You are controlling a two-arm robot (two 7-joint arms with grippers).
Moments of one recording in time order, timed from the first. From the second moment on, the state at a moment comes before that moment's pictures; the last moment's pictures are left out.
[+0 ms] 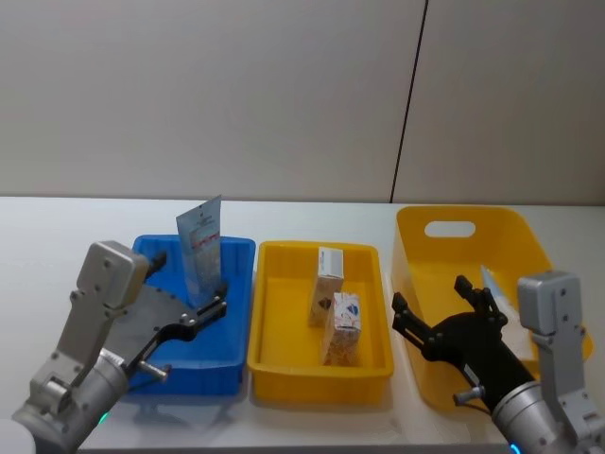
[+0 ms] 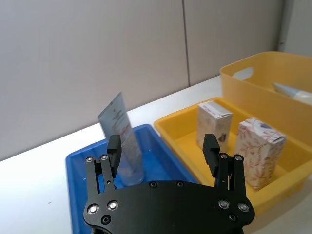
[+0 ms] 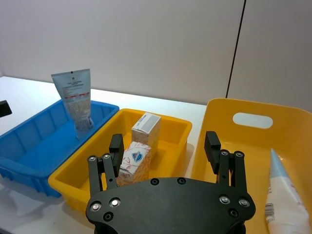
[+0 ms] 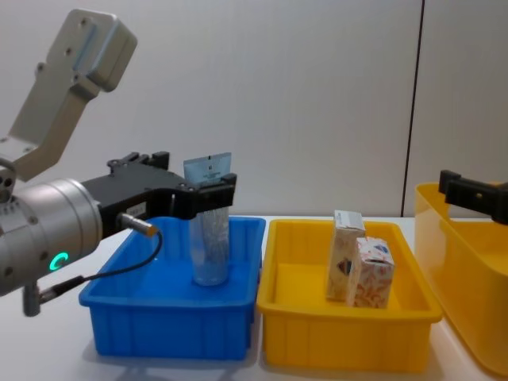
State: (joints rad) left arm -0.28 0.36 0.45 -1.57 -0.25 -0.01 -0.12; right arm -0.01 0.33 -0.22 -1.77 0.29 0.04 0.07
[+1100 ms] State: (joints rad) left arm -0.24 0.38 0.45 -1.63 -0.20 0.01 -0.01; right arm -0.03 0.35 -0.21 -1.79 0.31 0.07 0.09
